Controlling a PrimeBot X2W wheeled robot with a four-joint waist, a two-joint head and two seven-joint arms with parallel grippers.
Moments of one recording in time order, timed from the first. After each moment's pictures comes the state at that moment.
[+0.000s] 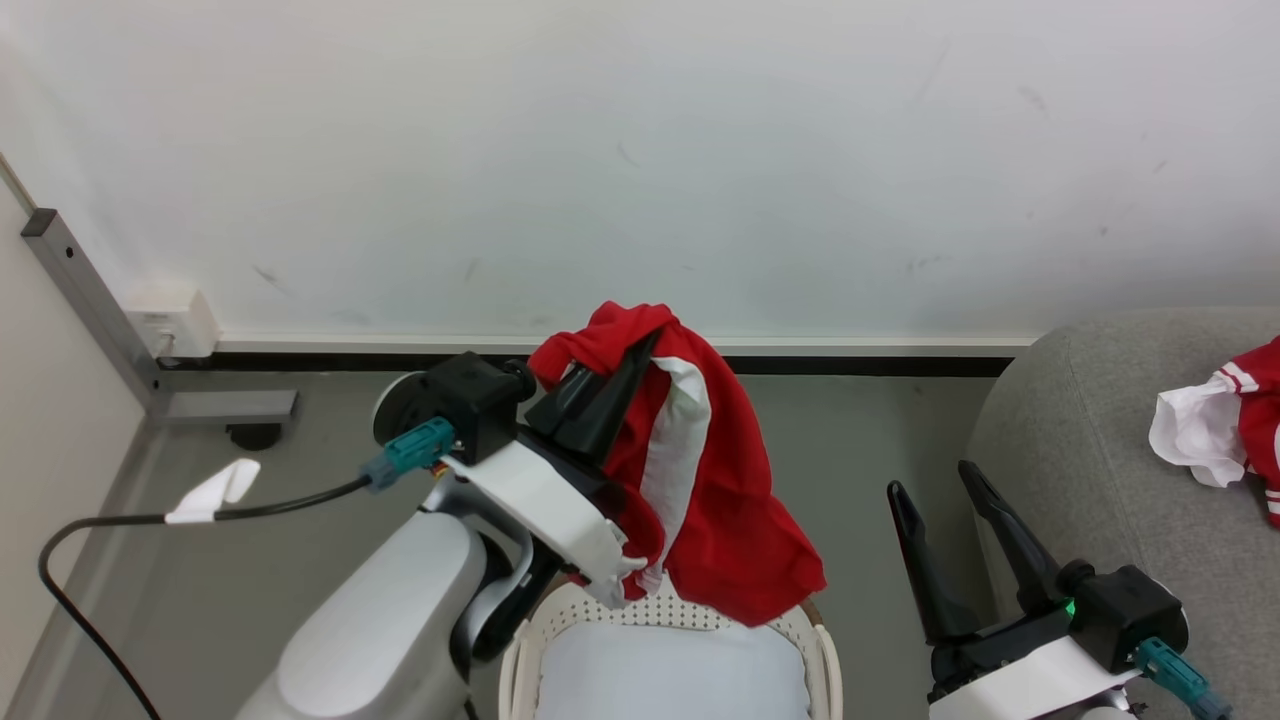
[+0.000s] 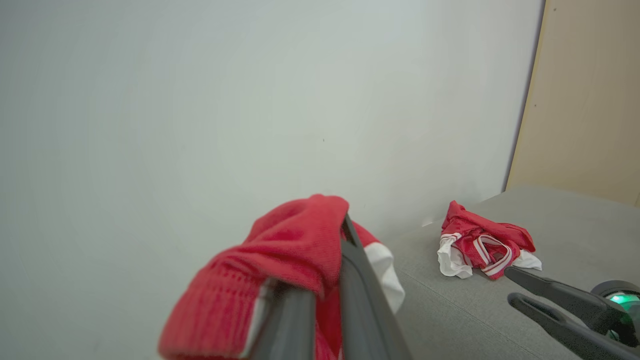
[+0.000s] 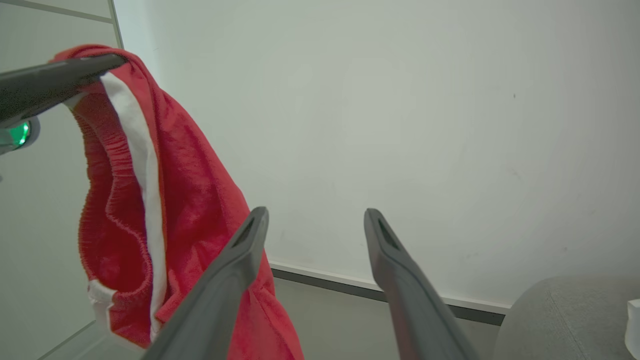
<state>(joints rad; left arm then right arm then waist) -0.63 0.24 -0.67 0.26 -0.52 -0.06 -0.20 -0.20 -0.12 0.31 0.22 0.36 0.13 -0.26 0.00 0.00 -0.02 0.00</state>
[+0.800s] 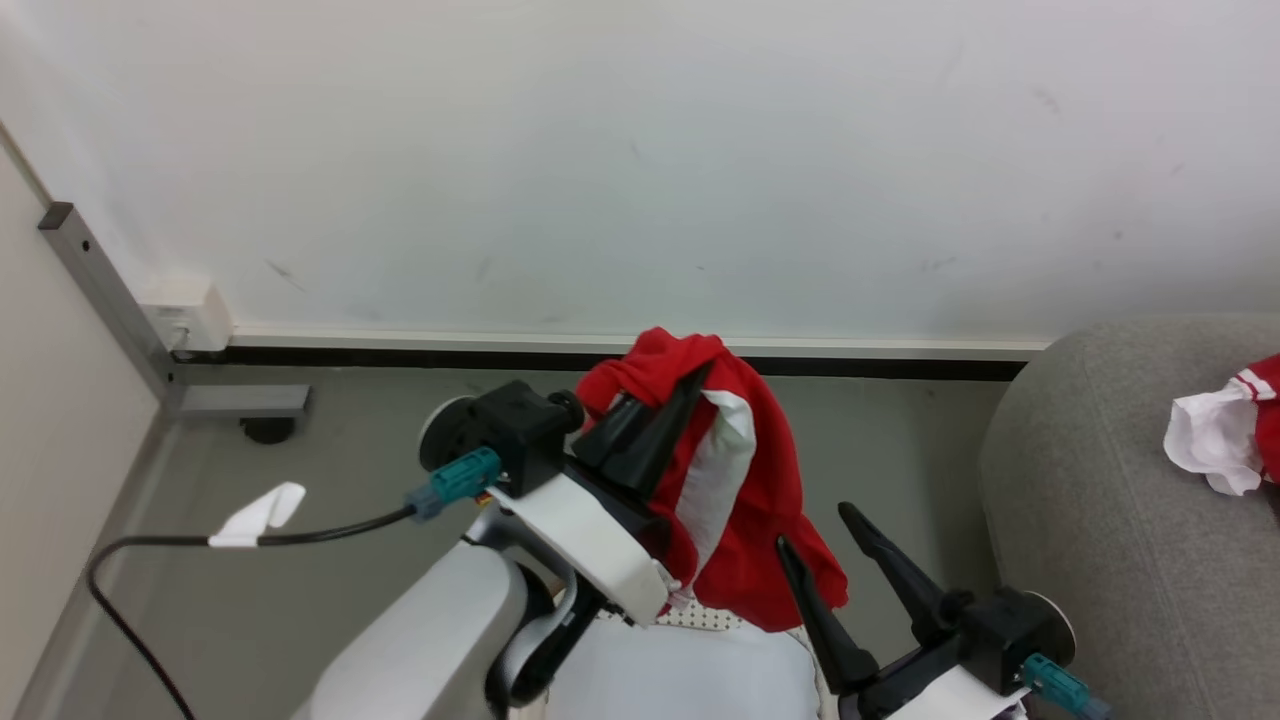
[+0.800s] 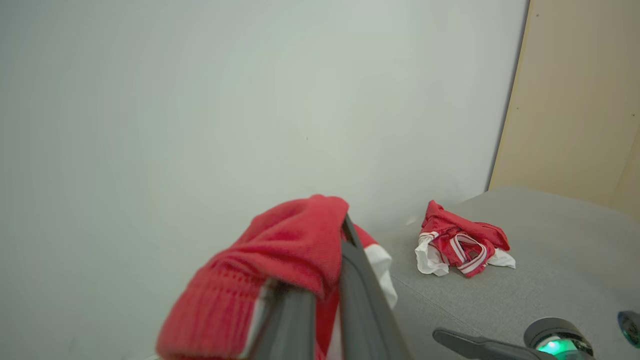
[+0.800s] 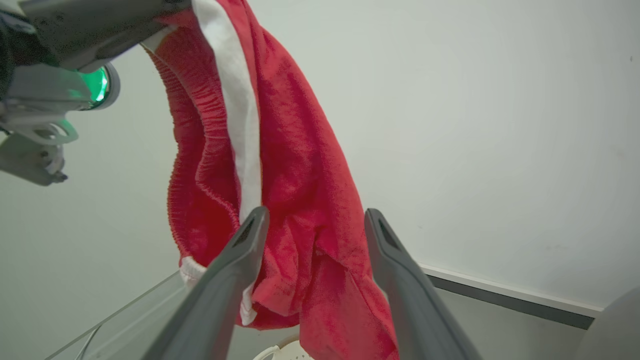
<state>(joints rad) -0.60 0.23 -0.71 0.16 -0.54 -0.03 -0.16 -0.23 -0.09 0.50 0.28 0.41 0.13 -0.26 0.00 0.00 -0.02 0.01</state>
